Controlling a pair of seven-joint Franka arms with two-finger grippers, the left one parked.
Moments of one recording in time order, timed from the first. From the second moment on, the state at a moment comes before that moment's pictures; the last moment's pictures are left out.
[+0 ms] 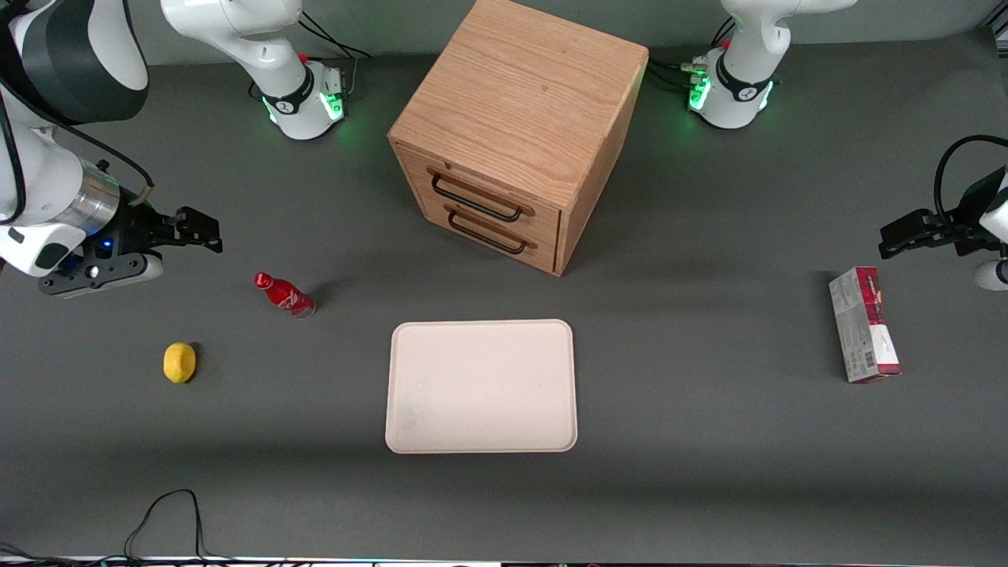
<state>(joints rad) 0.10 0.03 -0.01 -1.71 0.03 1.66 -0.10</state>
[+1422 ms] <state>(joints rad) 0.22 0.10 0.00 -1.62 0.03 1.66 -0.10</state>
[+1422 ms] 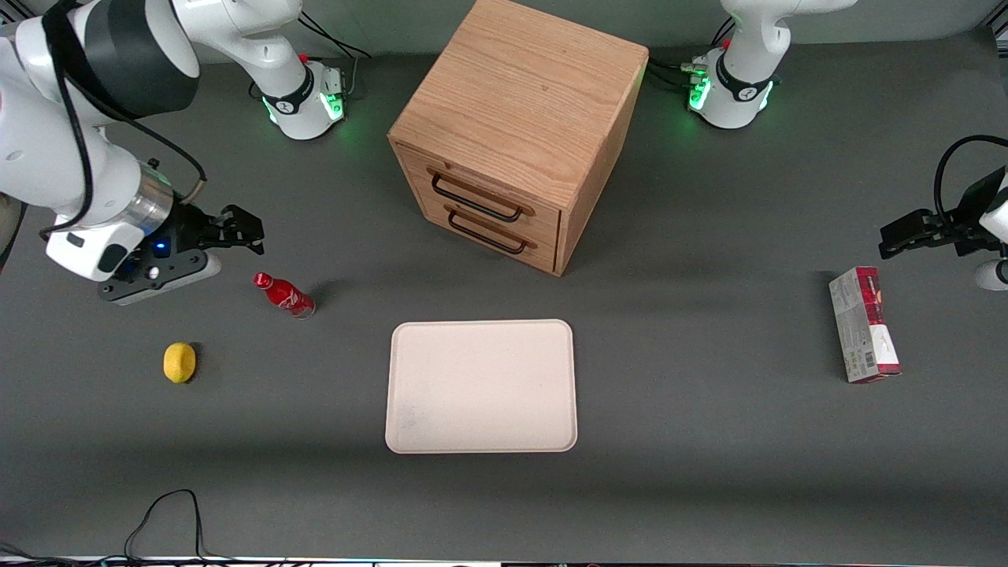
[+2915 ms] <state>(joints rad) 0.52 0.29 0.01 -1.44 0.03 1.66 -0.10</state>
